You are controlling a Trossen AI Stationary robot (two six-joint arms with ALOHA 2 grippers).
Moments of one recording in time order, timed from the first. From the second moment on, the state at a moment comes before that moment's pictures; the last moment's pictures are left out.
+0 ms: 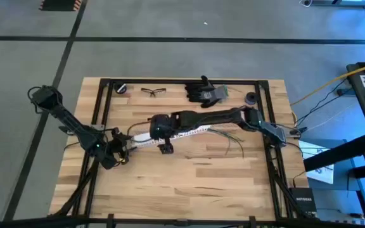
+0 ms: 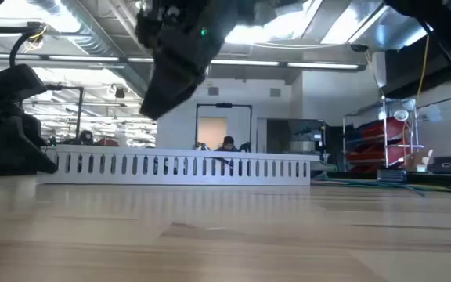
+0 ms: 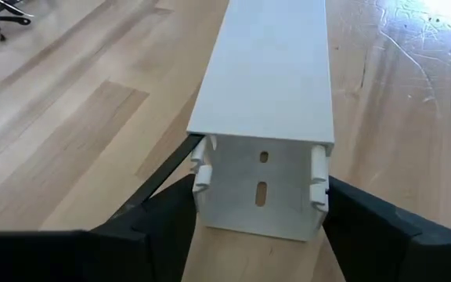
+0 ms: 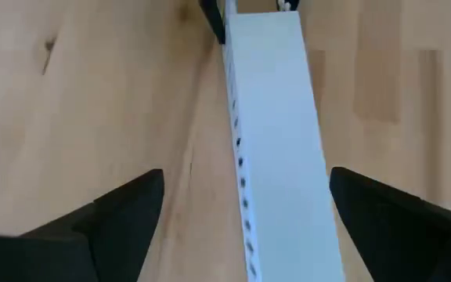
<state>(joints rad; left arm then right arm) -0.76 1.04 0.12 -0.17 -0.92 -0.91 0.01 2.31 2.01 -0.66 -0.09 -0.16</state>
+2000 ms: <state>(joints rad) -0.76 1.04 0.12 -0.14 -0.89 -0.92 -0.03 2.35 1.83 -0.30 -0.12 -0.13</state>
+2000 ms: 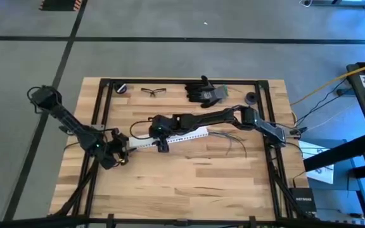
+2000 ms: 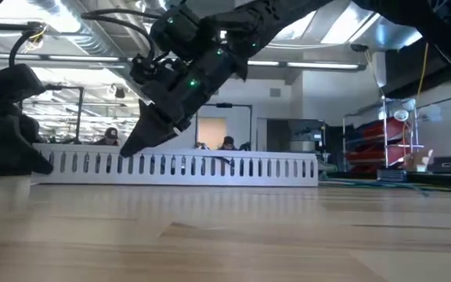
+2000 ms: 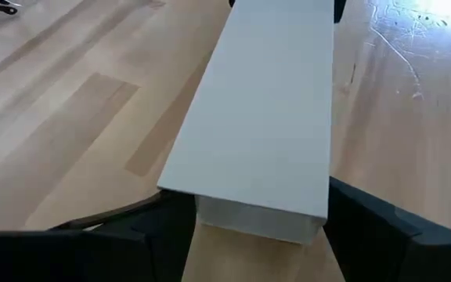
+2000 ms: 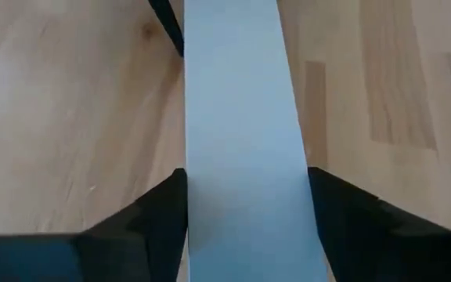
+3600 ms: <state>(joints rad) -0.70 0.94 0.31 -0.48 -0.69 -0.88 0.03 2.12 1.40 0.07 0.03 -0.09</state>
